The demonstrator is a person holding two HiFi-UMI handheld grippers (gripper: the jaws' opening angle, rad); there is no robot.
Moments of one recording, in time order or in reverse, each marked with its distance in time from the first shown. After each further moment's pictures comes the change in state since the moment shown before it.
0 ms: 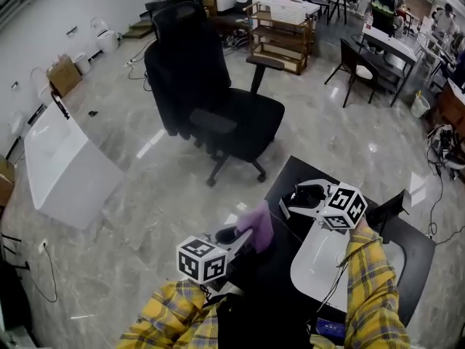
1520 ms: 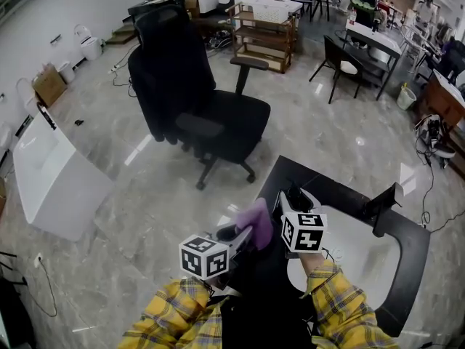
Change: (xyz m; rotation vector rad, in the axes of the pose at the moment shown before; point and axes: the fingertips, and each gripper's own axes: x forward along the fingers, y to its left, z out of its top) left arm 0.026 0.005 -0.002 -0.061 0.006 -0.040; right arm -0.020 -0.032 -0.012 0.538 -0.186 -0.898
